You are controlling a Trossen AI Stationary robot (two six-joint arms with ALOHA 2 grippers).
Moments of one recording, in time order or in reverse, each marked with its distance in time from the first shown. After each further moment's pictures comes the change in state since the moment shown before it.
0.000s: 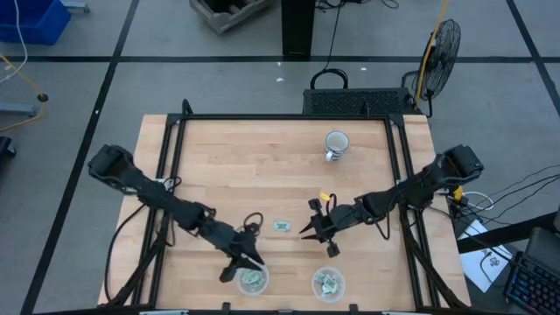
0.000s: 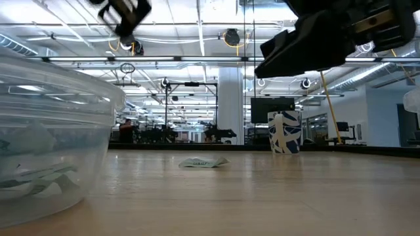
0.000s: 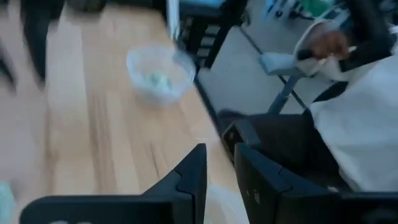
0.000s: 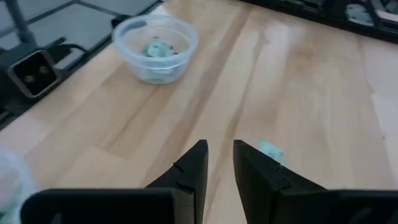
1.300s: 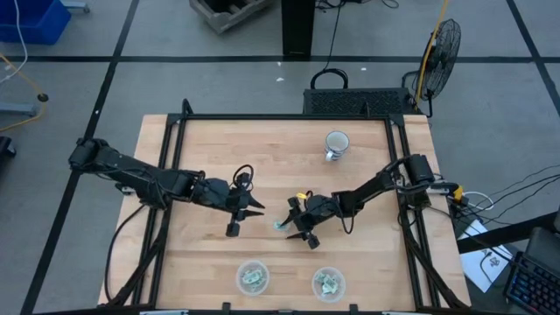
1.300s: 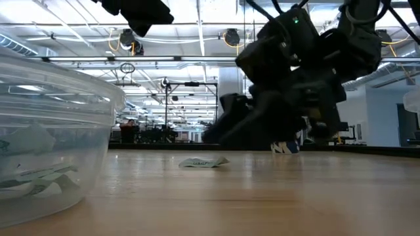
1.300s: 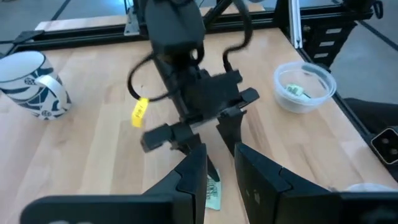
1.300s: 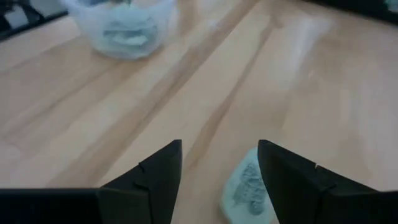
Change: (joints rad) left arm 0.264 -0.259 0.008 -0.328 -0.176 0.318; right arm -0.180 0.427 0.069 0.390 -0.260 -0.139
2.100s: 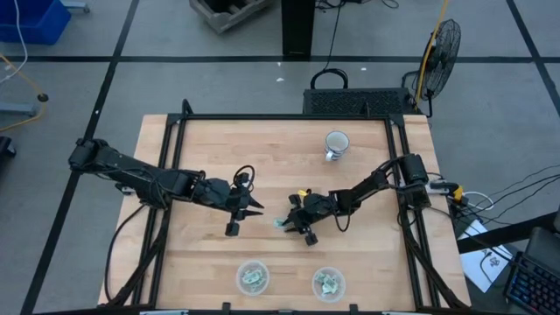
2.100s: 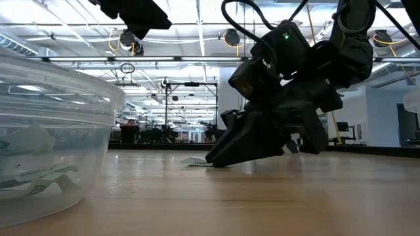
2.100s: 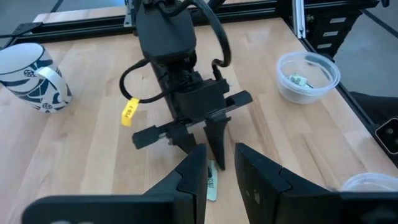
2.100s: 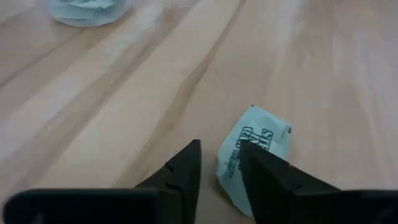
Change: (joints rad) left arm 0.004 0.000 0.000 -0.031 0.003 0.008; right arm -0.038 0.046 0.011 -0.065 0.058 0.043
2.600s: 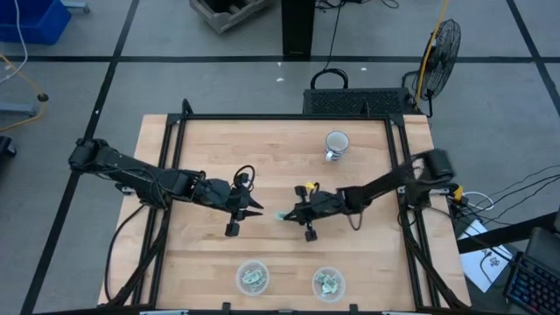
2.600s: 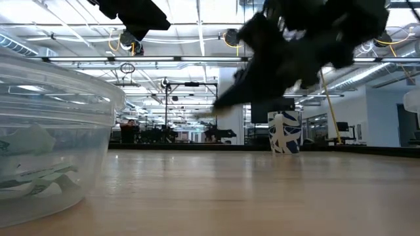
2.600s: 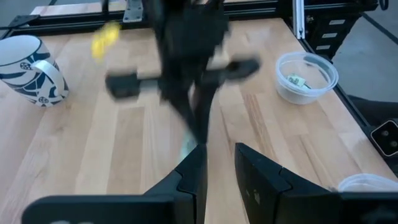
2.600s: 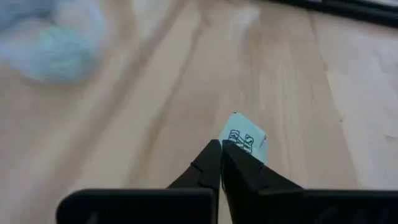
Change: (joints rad) left arm 0.000 0.000 0.000 -0.008 0.003 -0.031; right arm 0.054 -0.251 -0.002 -0.169 0.180 0.085
